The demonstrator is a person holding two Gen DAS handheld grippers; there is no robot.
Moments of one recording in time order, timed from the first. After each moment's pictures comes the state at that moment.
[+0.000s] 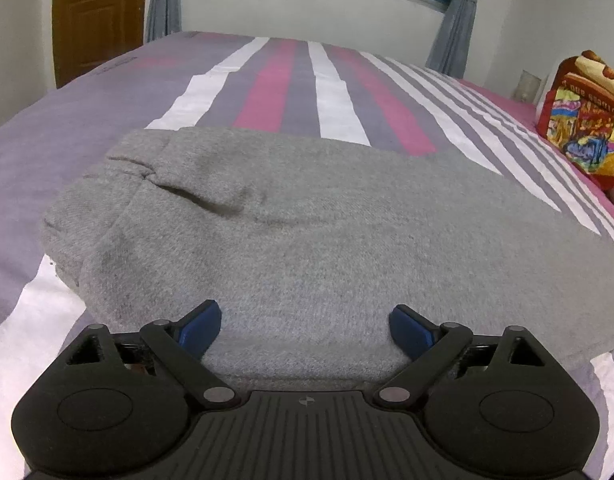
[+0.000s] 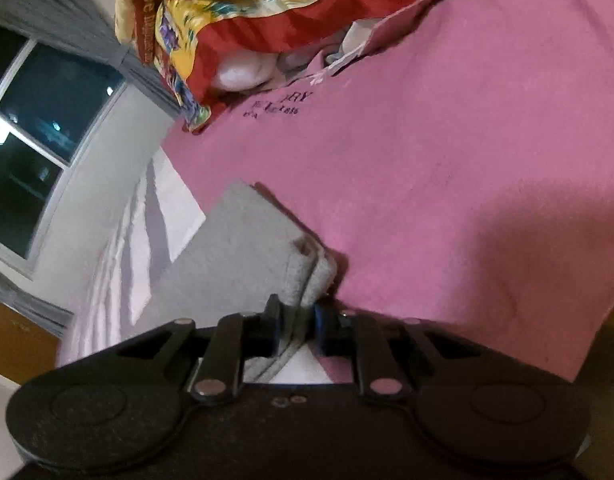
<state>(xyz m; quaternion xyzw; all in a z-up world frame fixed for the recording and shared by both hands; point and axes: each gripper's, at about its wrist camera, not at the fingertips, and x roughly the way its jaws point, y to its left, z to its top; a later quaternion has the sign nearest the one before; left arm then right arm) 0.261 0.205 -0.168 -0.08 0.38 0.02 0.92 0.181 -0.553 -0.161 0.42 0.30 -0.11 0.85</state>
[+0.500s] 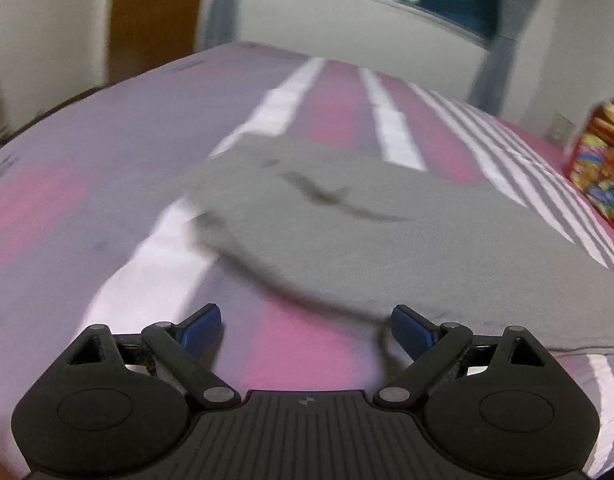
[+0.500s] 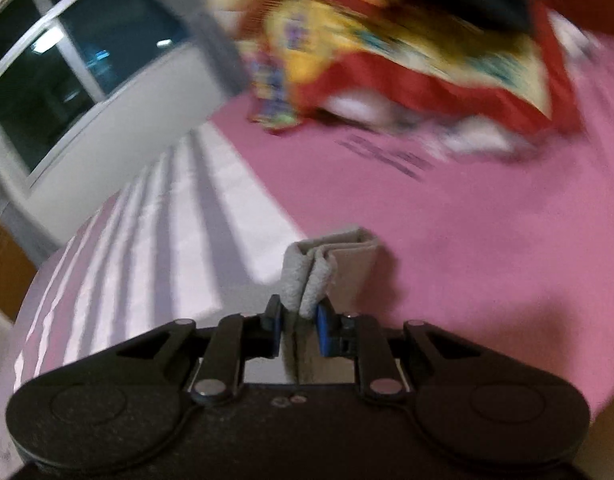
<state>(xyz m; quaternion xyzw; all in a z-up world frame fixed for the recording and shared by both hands) 0.179 0.263 -0.156 -0.14 0.36 0.09 0.92 0.245 -0.459 -0.065 0.22 0.30 -0.05 0.93</state>
